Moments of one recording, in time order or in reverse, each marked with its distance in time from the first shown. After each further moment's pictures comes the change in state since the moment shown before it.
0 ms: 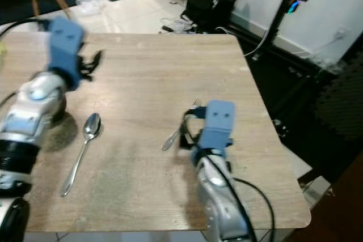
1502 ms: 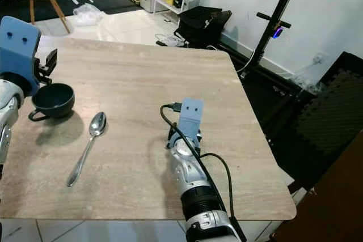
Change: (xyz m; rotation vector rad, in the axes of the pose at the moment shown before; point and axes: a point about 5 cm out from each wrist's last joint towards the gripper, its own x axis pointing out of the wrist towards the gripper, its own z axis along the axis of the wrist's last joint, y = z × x) left arm -0.032 0.031 0.000 0.088 0.045 0.144; right arm 0.077 0.025 -0.046 0.003 0.211 -0.133
